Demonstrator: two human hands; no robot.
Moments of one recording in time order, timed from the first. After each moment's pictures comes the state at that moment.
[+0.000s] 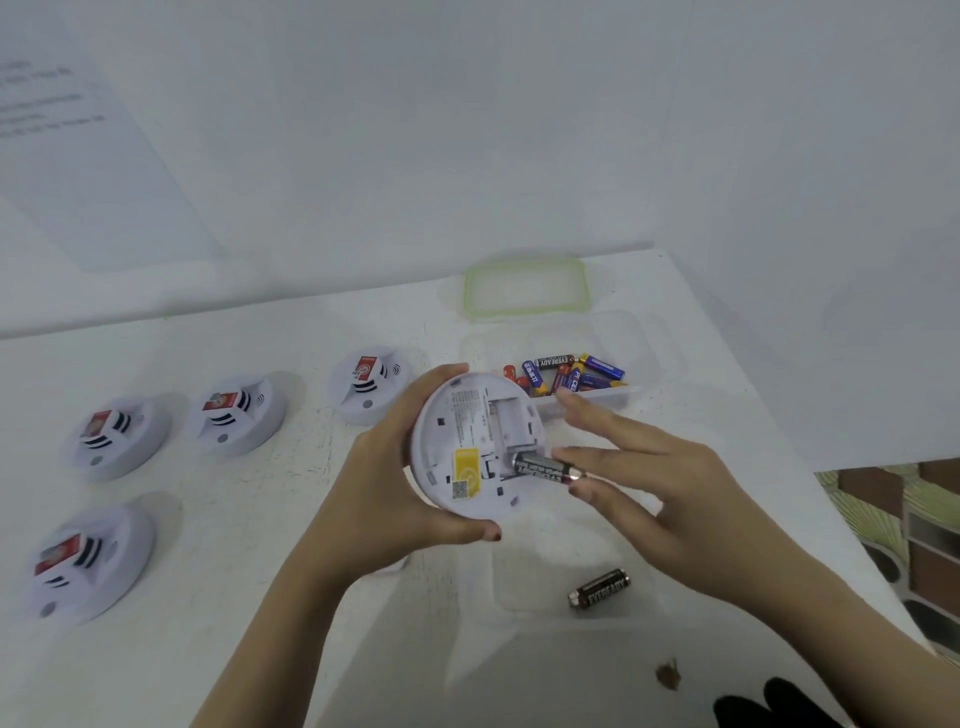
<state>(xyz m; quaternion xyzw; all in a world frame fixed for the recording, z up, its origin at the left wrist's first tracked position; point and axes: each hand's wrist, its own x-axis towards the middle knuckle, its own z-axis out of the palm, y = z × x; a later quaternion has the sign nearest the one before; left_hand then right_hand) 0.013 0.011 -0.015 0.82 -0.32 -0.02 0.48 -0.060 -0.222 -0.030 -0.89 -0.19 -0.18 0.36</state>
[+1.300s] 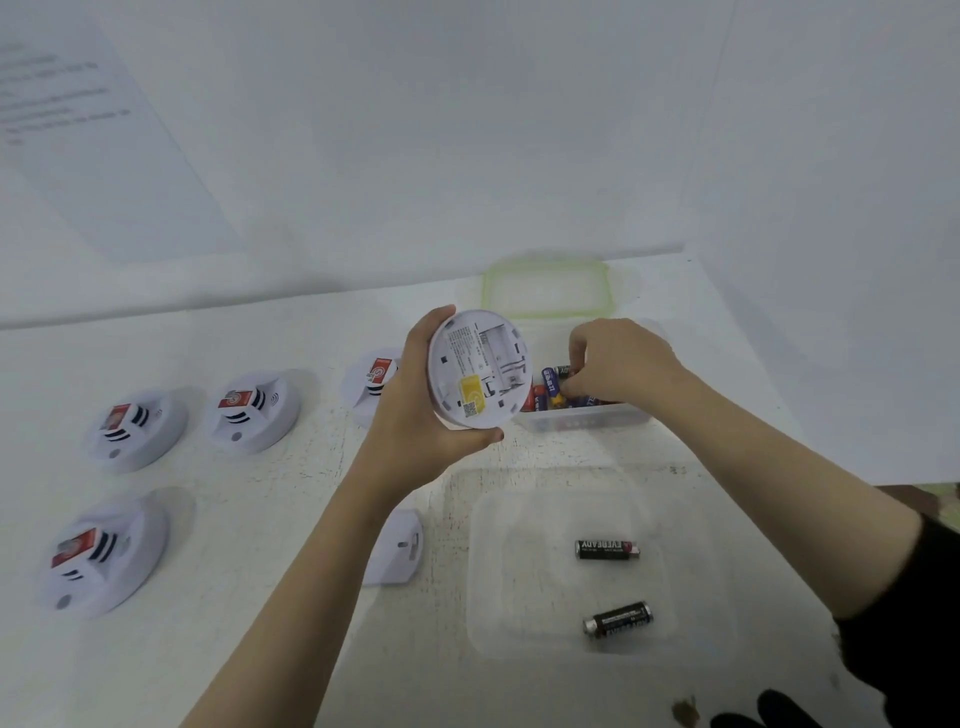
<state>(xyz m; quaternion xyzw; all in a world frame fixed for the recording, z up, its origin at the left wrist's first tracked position) 0.075 -0.011 -0.035 0.84 -0.25 0.05 0.47 0.094 -0.226 -0.021 -0.98 0.06 0.07 0.16</state>
